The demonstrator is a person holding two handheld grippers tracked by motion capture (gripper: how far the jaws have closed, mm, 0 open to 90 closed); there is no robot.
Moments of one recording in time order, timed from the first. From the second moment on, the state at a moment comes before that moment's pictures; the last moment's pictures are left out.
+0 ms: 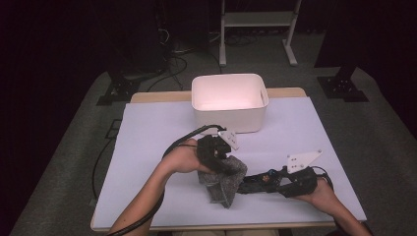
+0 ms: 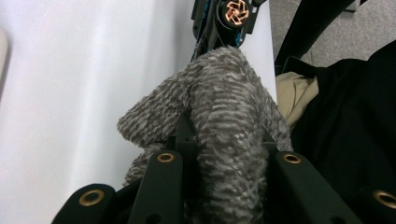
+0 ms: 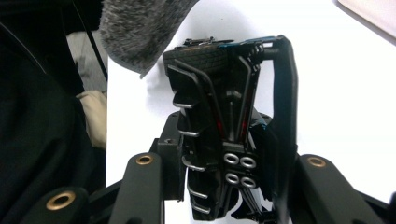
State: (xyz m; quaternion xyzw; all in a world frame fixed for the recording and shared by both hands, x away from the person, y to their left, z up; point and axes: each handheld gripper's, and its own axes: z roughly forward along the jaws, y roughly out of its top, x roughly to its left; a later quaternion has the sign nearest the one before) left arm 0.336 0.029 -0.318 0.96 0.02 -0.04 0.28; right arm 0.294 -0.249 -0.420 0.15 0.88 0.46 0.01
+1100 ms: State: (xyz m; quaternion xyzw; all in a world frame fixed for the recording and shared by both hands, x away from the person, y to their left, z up) left arm 0.336 0.025 -0.324 0.96 0.01 -0.05 0.28; right arm 0.285 -0.271 -0.447 0.17 0.90 0.41 0.03
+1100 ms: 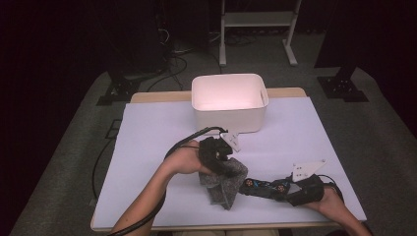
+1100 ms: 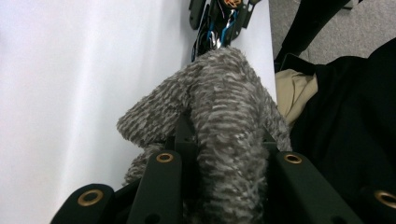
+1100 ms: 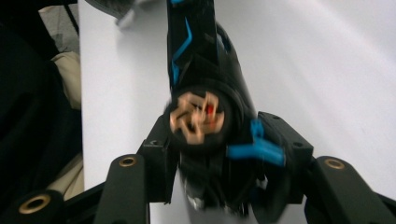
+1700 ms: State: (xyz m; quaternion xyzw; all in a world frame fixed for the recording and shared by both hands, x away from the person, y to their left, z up) left arm 0.337 0.051 -0.323 0.96 0.04 -0.05 0.29; right arm 0.297 -0.227 -0.436 0.12 0.92 0.38 0.03
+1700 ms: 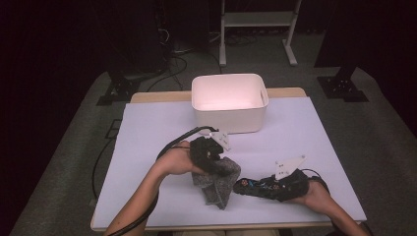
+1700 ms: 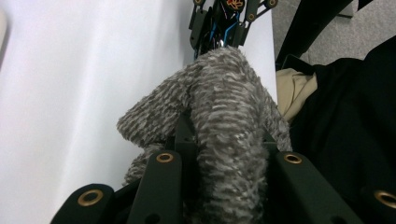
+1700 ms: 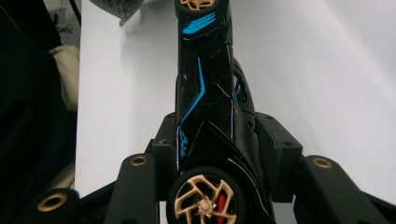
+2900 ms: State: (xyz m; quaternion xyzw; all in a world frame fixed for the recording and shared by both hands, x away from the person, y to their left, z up) left arm 0.338 0.040 -0.362 0.96 0.03 -0.05 0.26; right arm 0.317 -0.163 -0.440 0.10 0.90 0.42 0.01
